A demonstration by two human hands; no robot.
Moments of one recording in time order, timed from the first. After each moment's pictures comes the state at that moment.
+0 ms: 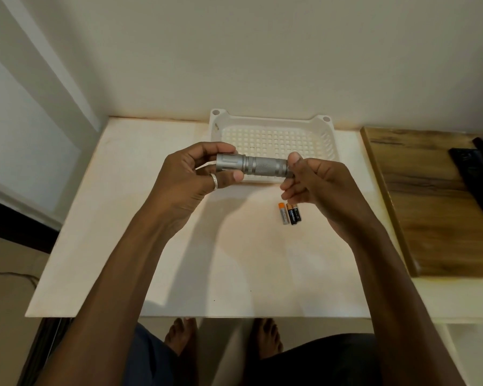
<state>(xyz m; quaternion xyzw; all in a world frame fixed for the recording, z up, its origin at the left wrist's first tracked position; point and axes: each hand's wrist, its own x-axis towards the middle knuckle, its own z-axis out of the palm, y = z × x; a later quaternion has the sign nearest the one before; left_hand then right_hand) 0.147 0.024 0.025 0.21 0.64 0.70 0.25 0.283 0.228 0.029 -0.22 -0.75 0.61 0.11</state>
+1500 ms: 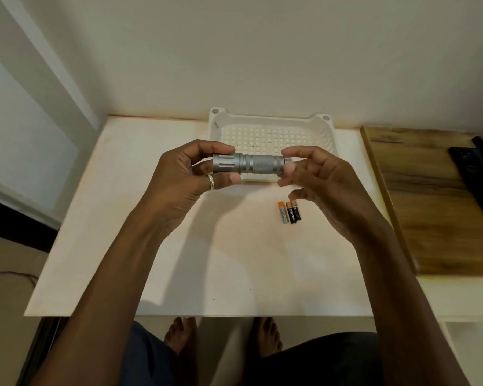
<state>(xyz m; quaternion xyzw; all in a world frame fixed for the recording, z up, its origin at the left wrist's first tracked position) 0.145 0.020 0.026 0.23 0.62 0.71 0.25 0.289 0.230 0.036 -0.17 -0.74 0.65 0.10</state>
